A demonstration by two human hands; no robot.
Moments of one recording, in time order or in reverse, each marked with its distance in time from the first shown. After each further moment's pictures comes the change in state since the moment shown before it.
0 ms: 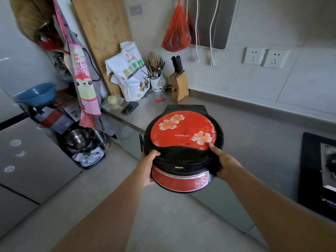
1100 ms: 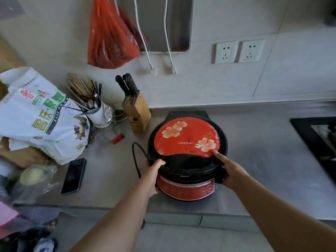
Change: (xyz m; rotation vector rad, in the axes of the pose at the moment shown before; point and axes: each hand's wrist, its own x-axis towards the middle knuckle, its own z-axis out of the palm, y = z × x) left_hand 0.324 0.210 0.082 0.428 -0.365 -0.181; right_hand 0.225 -0.116 0.093 0.402 0.380 -0.093
